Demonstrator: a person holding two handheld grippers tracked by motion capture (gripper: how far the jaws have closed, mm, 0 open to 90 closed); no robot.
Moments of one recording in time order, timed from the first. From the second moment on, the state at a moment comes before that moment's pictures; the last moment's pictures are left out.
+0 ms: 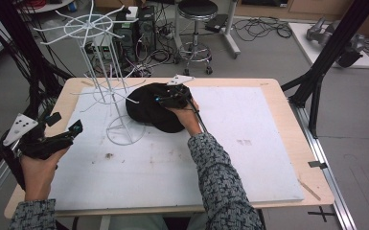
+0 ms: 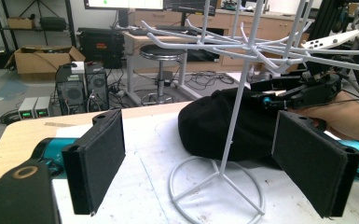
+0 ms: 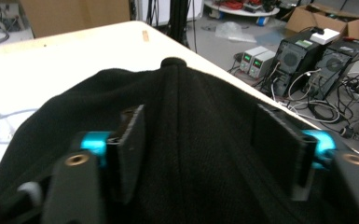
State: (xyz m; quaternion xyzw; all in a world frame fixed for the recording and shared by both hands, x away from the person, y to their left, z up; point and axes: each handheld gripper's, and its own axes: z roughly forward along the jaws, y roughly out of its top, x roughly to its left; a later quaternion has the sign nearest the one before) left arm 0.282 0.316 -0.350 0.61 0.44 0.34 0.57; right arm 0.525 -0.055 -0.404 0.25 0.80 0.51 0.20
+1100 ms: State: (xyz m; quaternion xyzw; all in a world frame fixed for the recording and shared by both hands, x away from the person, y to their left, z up) left arm 0.280 0.322 -0.350 0.60 0.45 0.34 0.57; right arm 0.506 -0.113 -0.328 0.24 0.71 0.59 0.29
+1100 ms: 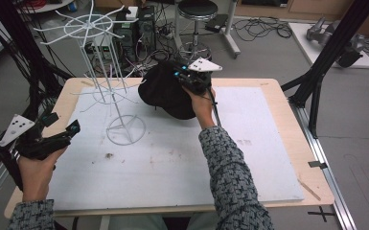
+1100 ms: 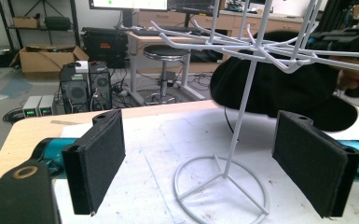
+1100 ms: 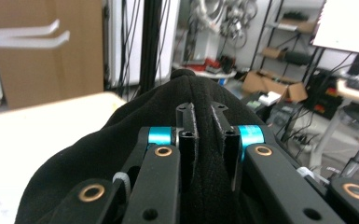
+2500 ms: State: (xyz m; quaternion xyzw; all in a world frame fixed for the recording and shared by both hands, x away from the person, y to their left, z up) left arm 0.283 0.319 -0.352 0.61 0.45 0.34 0.56; right arm 0.457 -0.200 -0.195 0.20 0.58 0.71 0.36
